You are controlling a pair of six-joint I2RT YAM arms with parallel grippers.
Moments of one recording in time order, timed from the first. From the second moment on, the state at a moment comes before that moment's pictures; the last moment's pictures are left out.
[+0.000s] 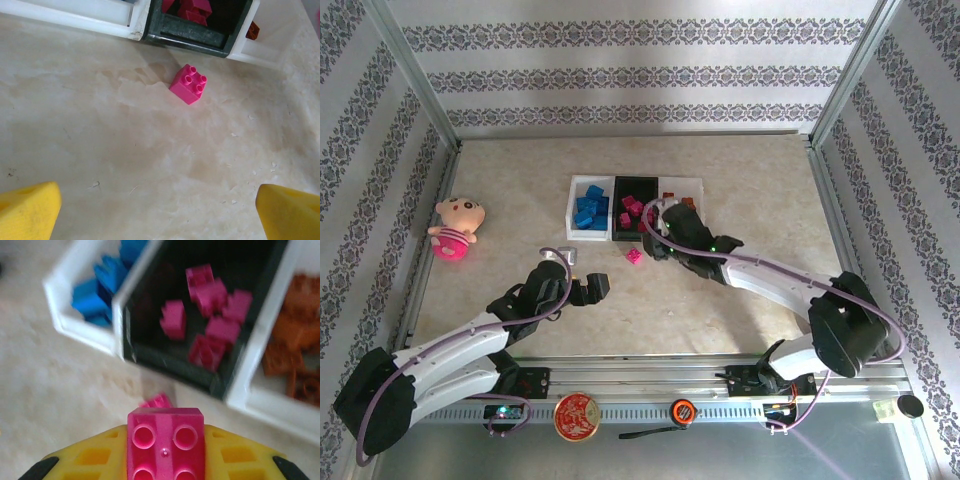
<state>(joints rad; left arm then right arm) -0.65 0.93 0.33 -0.02 -0.02 -0.67 0.71 1.45 0.94 -0.17 0.03 0.39</state>
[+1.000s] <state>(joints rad) -0.65 1.06 0.45 -0.05 -0.02 -0.66 0.62 1.69 1.20 -0.19 0.10 0.34</state>
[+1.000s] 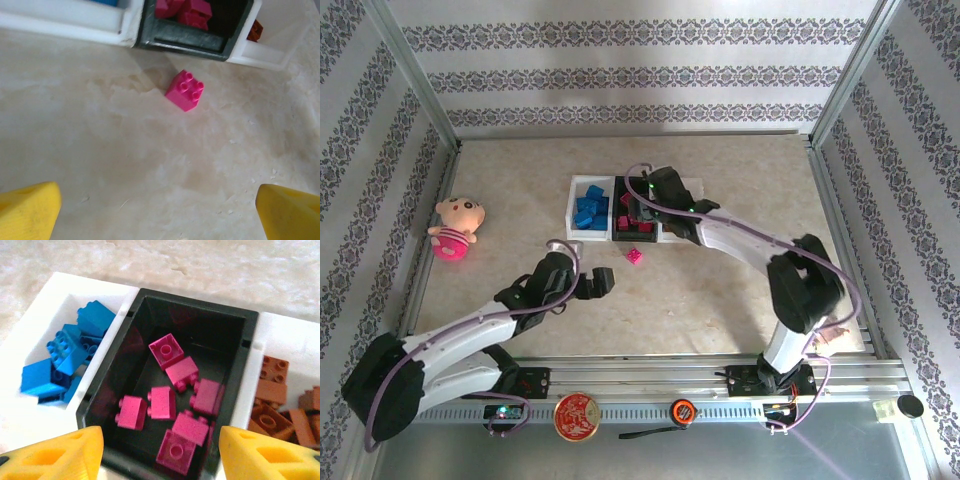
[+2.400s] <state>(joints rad) -0.77 1.76 0.97 -0.17 -0.16 -0.38 0.62 1.06 0.56 -0.09 0.10 0.49</state>
